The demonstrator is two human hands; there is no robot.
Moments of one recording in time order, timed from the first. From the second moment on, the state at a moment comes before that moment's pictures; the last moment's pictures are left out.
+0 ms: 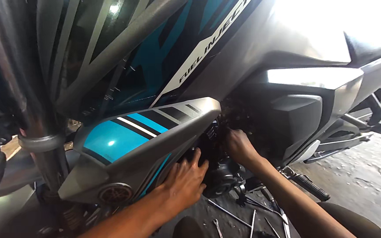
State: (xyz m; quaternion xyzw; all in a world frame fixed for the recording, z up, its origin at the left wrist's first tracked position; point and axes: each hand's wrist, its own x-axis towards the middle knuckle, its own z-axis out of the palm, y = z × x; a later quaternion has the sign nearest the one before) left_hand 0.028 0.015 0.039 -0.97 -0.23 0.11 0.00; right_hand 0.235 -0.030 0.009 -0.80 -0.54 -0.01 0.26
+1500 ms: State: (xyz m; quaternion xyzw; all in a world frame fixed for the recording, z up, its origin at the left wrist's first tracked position) left_hand 0.030 0.012 0.043 -0.96 -0.23 0.13 0.01; right_hand 0.233 -0.031 -0.016 -0.76 -0.48 0.02 0.43
